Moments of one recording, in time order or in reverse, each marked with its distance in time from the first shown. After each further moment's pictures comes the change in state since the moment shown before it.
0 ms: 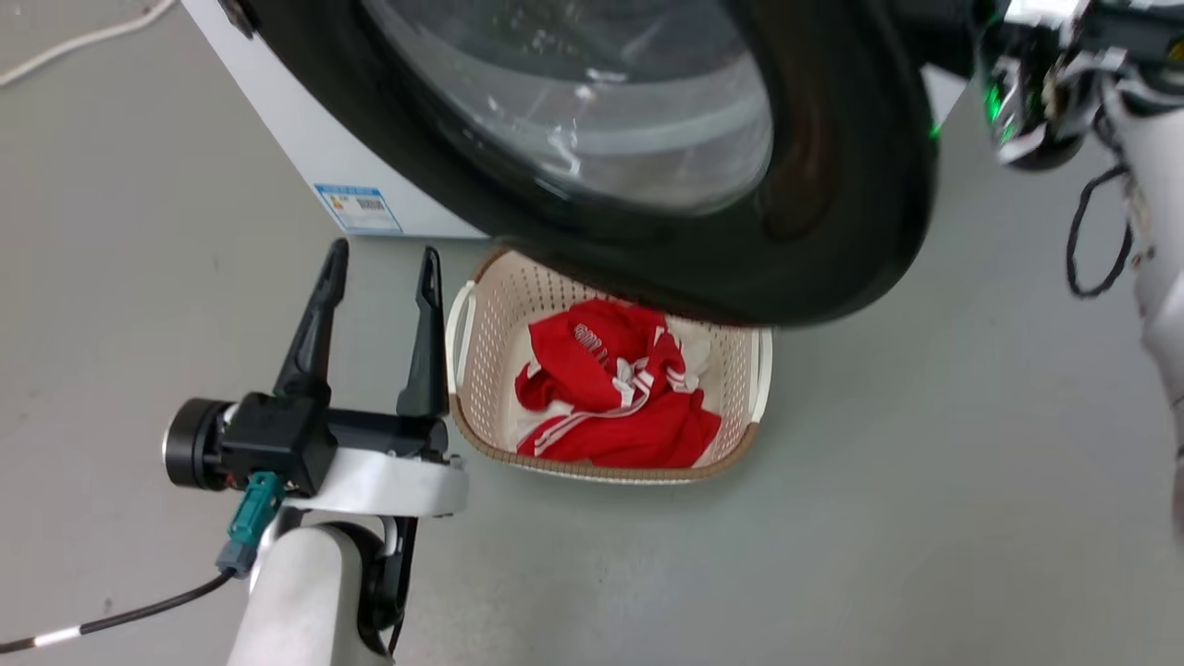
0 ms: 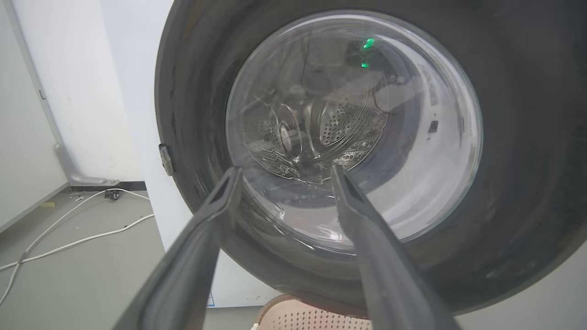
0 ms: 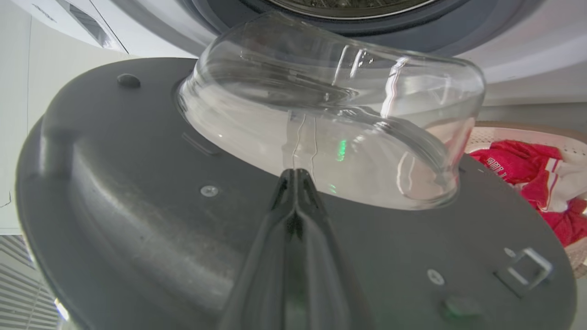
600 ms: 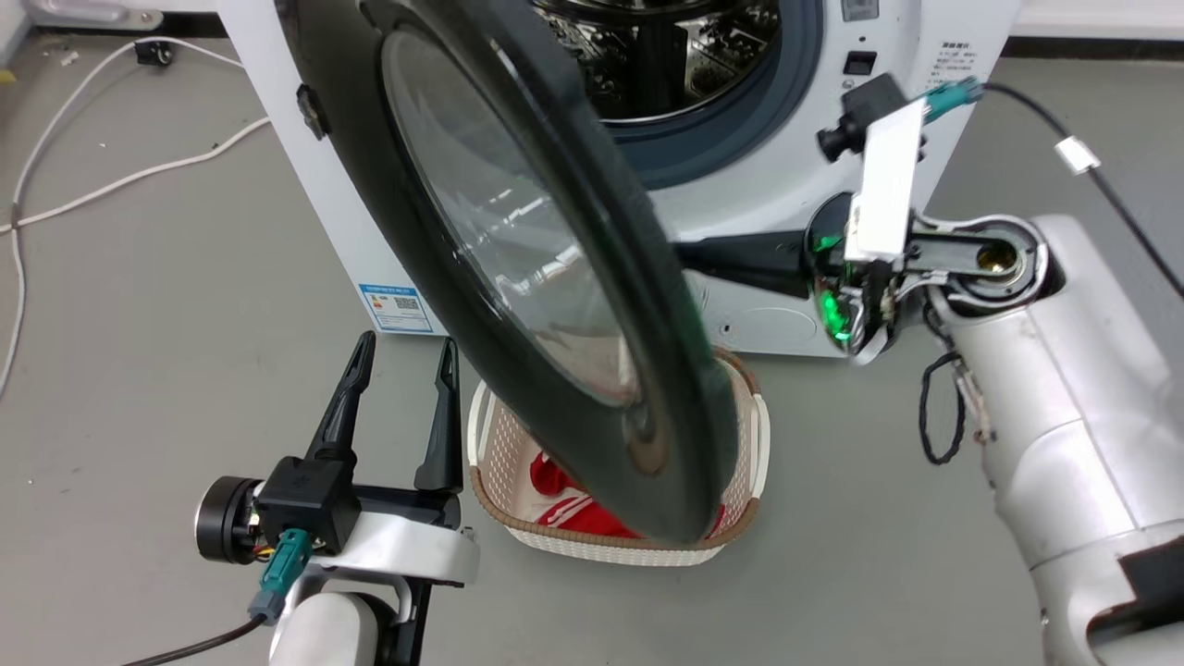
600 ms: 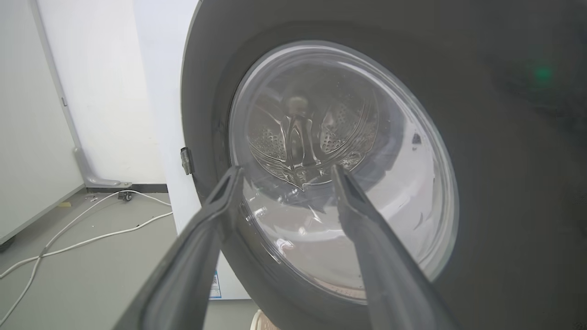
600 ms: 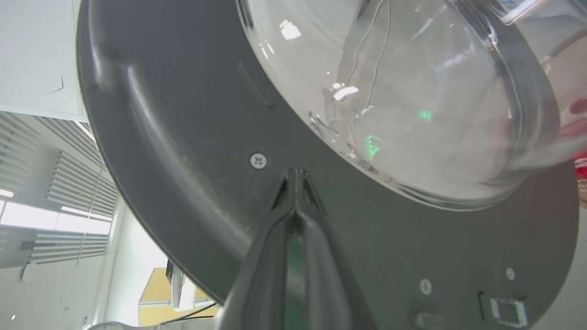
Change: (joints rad) left arm 0.119 0.000 -0.023 0.043 -0.012 0.002 0.000; right arm 0.356 0.118 0.033 -0.270 0.099 0.000 0.155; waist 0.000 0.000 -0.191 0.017
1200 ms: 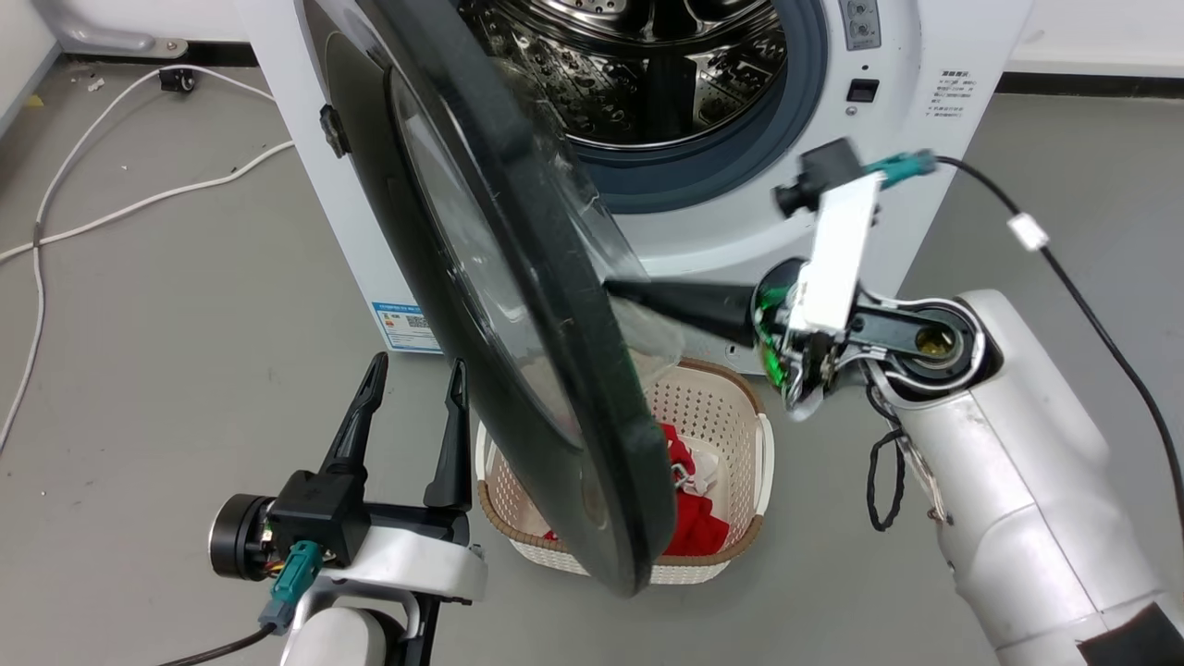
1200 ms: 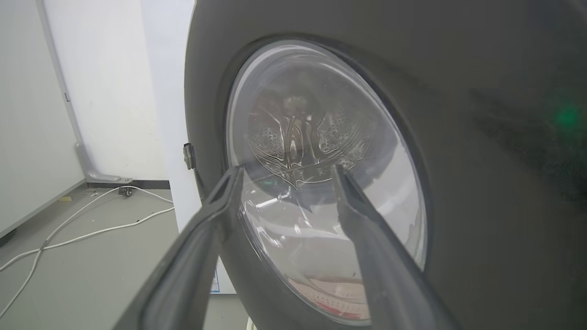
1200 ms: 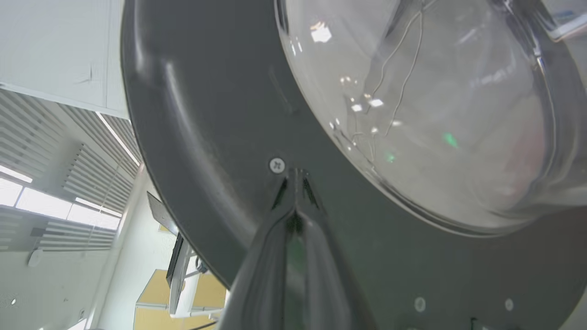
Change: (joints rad) left arm 0.022 0.000 -0.021 0.020 -0.022 0.010 0.000; right arm 0.161 0.030 0.091 -0.186 0.051 0.000 -0.146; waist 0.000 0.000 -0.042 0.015
